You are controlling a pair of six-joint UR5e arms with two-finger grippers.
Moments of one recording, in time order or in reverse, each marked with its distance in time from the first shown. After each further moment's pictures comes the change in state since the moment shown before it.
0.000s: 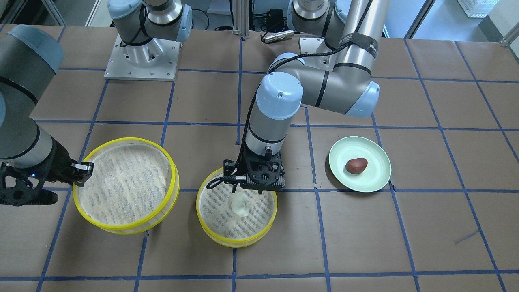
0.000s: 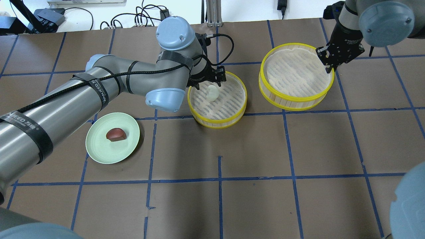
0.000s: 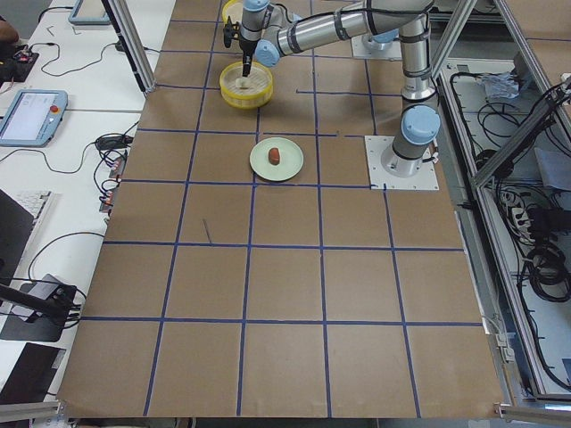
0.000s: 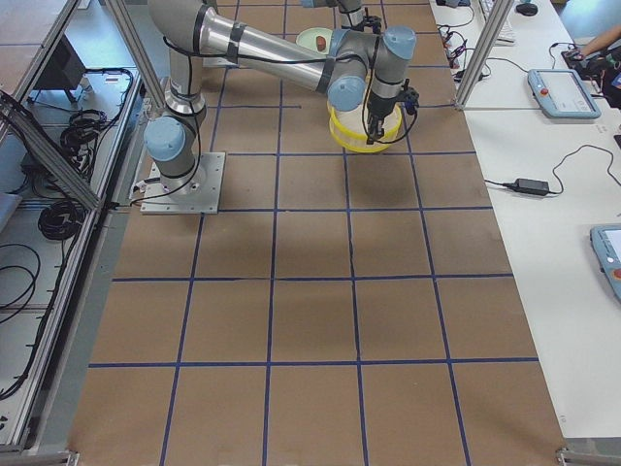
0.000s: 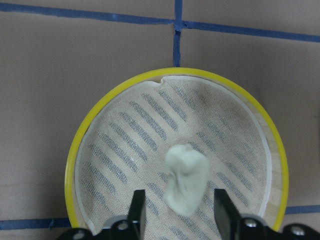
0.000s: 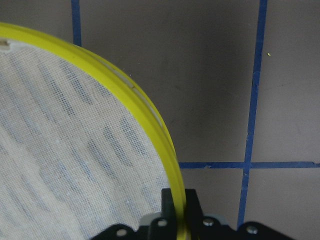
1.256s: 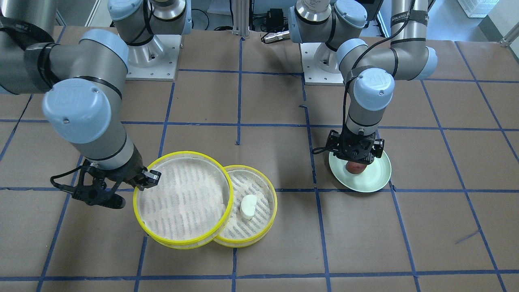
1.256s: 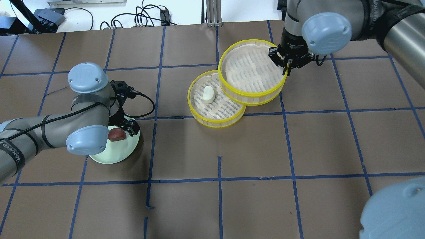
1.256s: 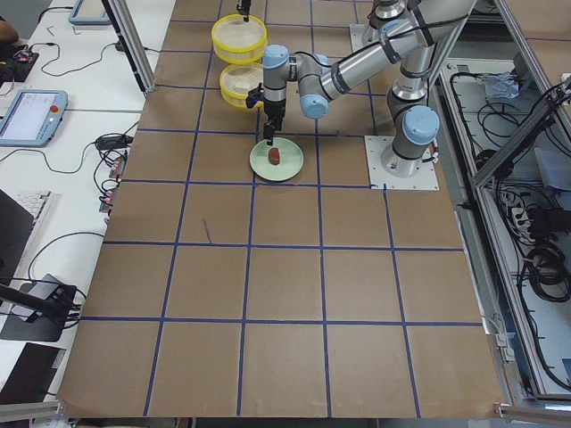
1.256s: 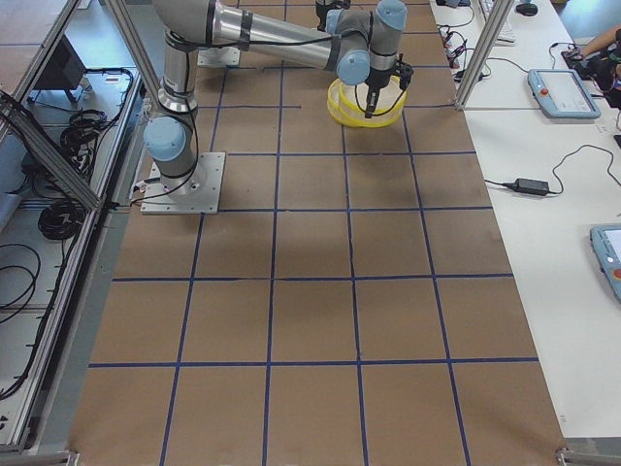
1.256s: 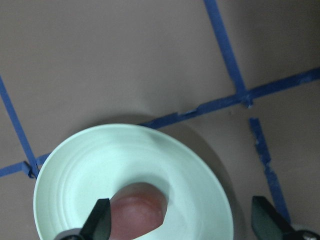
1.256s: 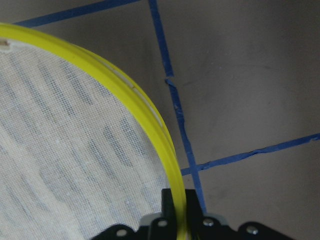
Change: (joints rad) left arm 0.414 0.266 -0.475 -0.035 0.274 0.762; right arm 0.244 0.052 -0.031 -0.038 0.015 0.504
